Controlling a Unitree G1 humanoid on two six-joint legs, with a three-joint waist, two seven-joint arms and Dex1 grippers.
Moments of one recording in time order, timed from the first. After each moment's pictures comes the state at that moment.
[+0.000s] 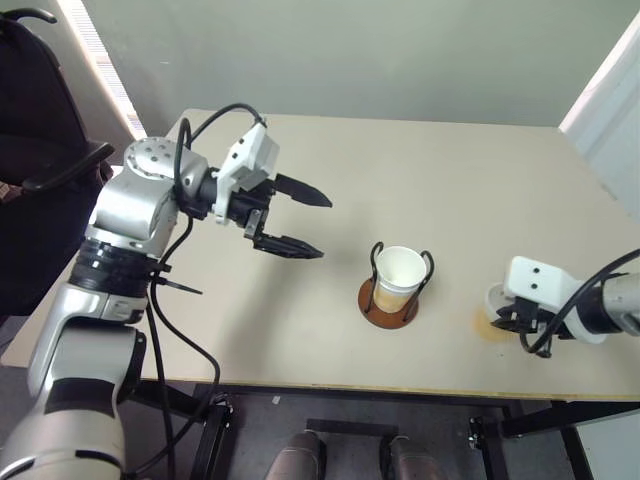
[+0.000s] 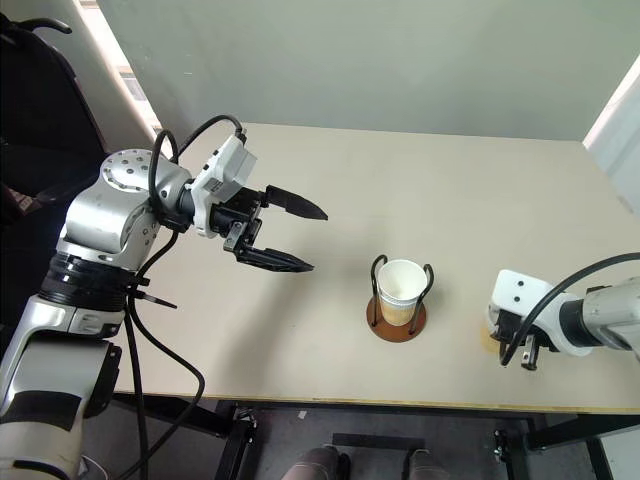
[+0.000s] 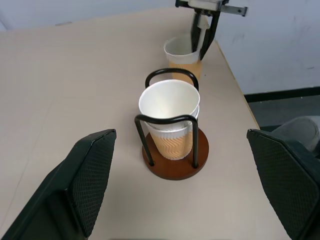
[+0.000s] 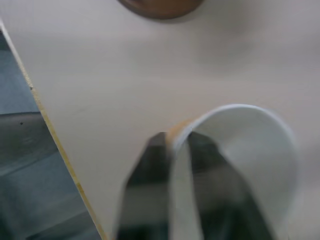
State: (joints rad) left arm -1.04 0.77 -0.23 0.26 -0.47 0.37 -1.55; right arm -0.19 -1.39 0.01 -0.58 0.45 0.86 0.97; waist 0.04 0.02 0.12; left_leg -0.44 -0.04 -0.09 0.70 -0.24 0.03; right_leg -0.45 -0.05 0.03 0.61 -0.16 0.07
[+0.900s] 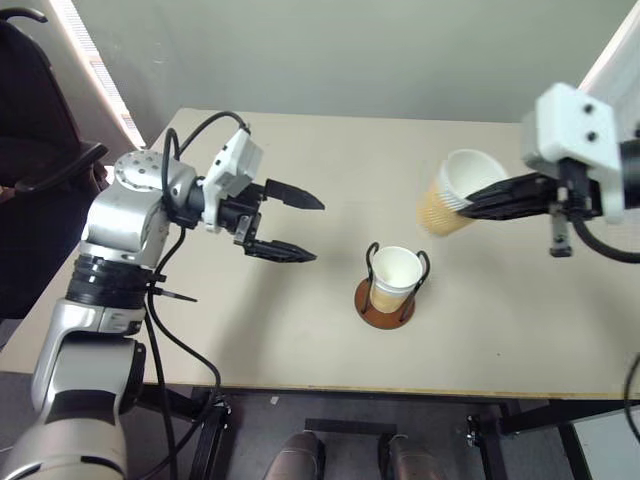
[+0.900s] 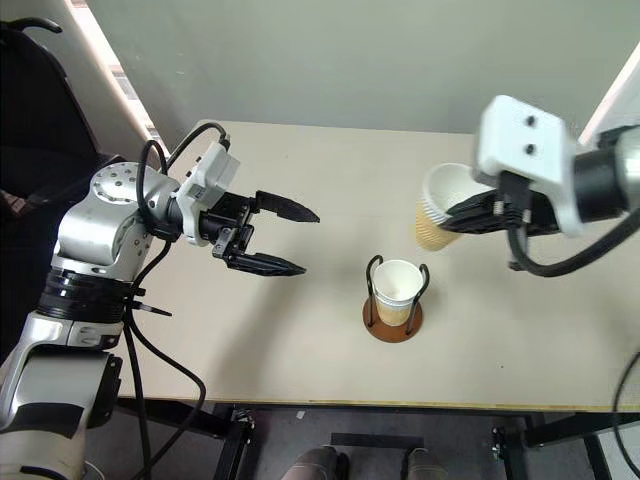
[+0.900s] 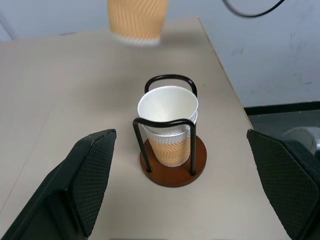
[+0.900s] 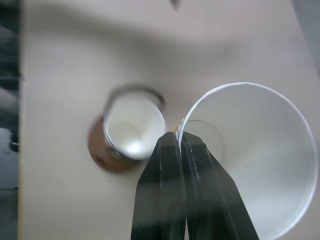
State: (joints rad) left arm -0.97 0.76 -0.13 0.24 -0.48 0.37 -1.57; right arm -1.12 -1.20 0.19 -0.46 0.56 0.99 1.25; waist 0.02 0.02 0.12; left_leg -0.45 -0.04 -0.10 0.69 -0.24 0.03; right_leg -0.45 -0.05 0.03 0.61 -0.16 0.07
